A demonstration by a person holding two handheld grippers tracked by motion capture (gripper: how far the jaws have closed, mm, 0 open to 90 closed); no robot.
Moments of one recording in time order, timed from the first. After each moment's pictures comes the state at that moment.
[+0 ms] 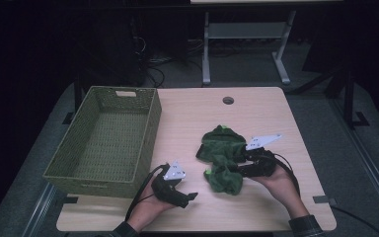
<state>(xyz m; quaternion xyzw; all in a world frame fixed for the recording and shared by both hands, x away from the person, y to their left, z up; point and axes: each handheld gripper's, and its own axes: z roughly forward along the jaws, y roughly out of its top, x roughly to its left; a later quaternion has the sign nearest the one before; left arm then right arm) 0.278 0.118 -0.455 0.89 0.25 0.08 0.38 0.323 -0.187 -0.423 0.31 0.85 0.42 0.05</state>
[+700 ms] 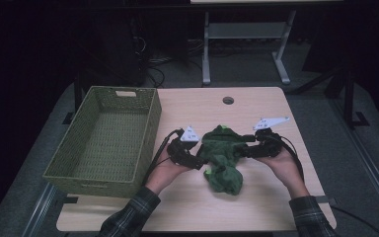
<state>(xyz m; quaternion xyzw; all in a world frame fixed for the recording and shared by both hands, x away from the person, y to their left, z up) 0.363 0.079 -0.412 0.88 0.25 0.11 0.40 0.367 -0.208 -0.406 0.36 0.83 0.41 0.10</state>
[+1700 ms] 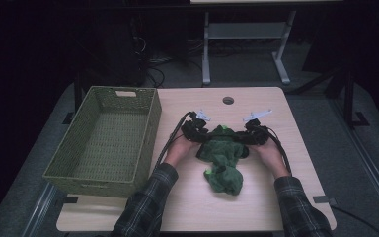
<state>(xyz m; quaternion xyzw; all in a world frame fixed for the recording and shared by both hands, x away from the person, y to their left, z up) 0.460 0.044 -0.457 0.90 0.26 0.10 0.35 0.442 -0.203 -0.466 0.40 0.84 0.36 0.10</state>
